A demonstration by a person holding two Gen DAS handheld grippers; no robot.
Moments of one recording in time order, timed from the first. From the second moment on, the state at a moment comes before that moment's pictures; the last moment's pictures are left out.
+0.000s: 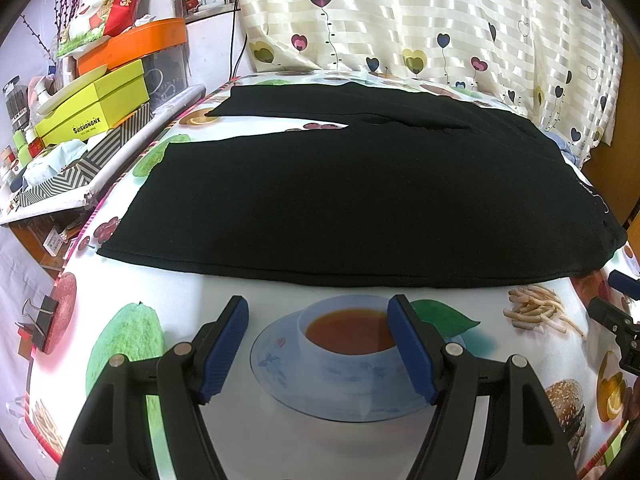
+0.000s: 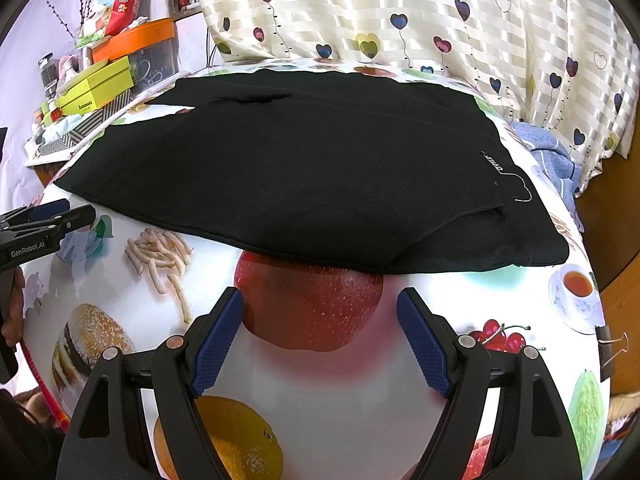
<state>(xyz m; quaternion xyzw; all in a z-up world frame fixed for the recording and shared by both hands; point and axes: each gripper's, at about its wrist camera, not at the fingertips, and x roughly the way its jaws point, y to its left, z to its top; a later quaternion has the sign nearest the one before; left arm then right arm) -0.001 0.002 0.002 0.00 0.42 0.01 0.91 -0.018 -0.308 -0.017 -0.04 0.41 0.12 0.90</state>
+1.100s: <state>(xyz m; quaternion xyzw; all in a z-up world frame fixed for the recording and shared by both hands) -0.001 0.002 0.001 0.00 0.42 0.01 0.91 -0.016 -0.305 -0.016 -0.05 0.42 0.13 0.90</state>
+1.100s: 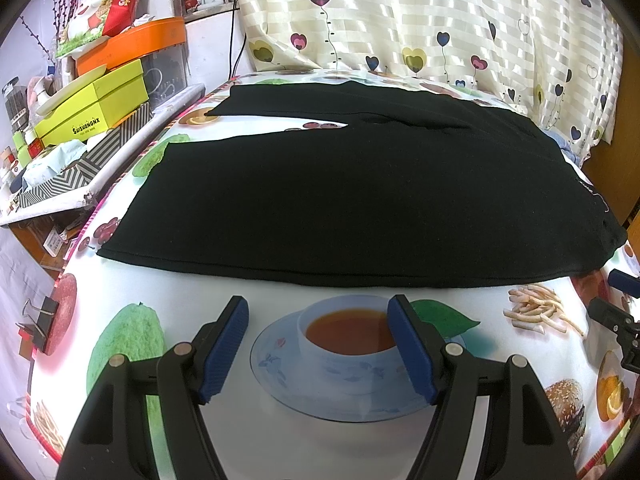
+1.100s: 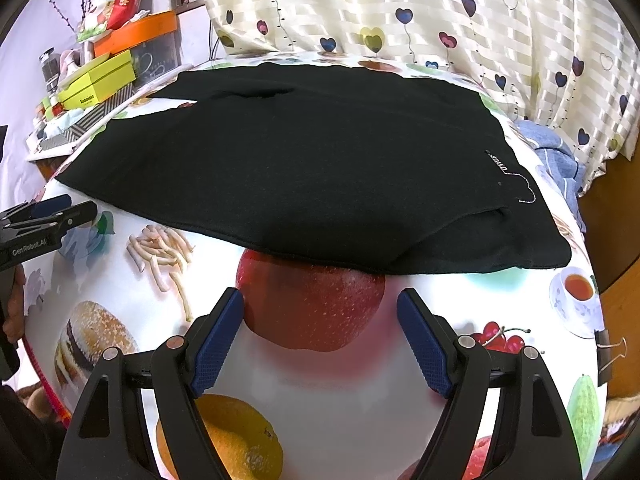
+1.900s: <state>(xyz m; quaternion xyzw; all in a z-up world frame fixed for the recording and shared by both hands) 0.003 -0.011 0.023 0.01 0.41 -0.02 0.91 -0.017 -0.287 0.005 -0.06 0.41 0.18 0.89</state>
